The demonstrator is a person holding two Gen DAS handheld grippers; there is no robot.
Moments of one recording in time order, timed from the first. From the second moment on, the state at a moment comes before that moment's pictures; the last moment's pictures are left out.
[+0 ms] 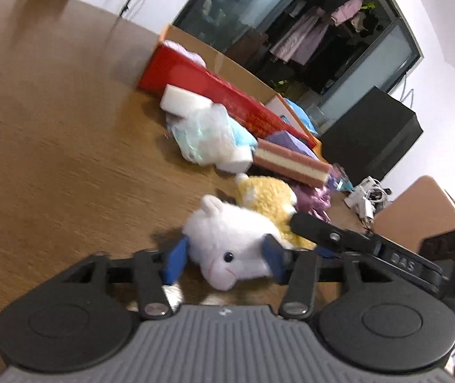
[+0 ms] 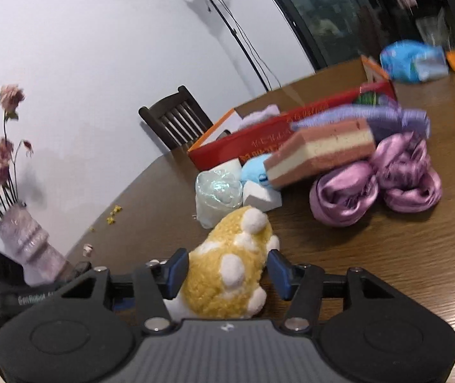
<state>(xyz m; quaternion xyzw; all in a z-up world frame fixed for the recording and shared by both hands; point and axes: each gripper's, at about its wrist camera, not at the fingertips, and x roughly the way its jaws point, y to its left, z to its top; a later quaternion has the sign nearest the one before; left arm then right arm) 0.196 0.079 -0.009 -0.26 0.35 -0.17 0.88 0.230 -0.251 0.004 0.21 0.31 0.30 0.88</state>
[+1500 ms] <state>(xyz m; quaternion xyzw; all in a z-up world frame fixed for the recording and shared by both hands) 0.368 0.032 0.139 -0.07 0.25 -0.14 0.96 0.393 -0.315 0.156 0.04 0.24 0.21 0.95</state>
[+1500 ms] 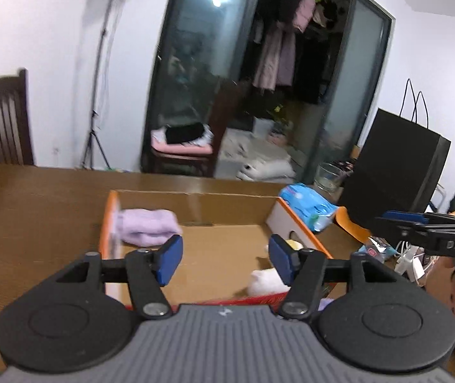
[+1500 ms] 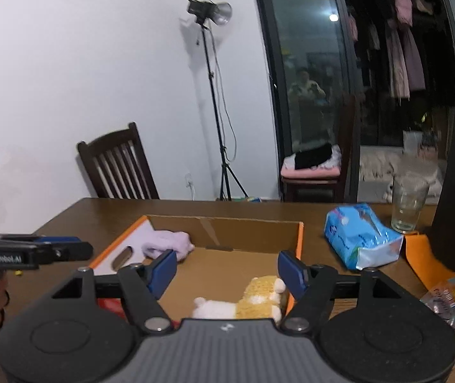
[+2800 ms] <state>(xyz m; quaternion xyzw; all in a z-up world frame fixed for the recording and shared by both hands) 0.242 0.012 0.017 -0.05 0.26 -0.09 0.96 0.225 -0.290 0.033 0.07 0.25 0.21 0.94</state>
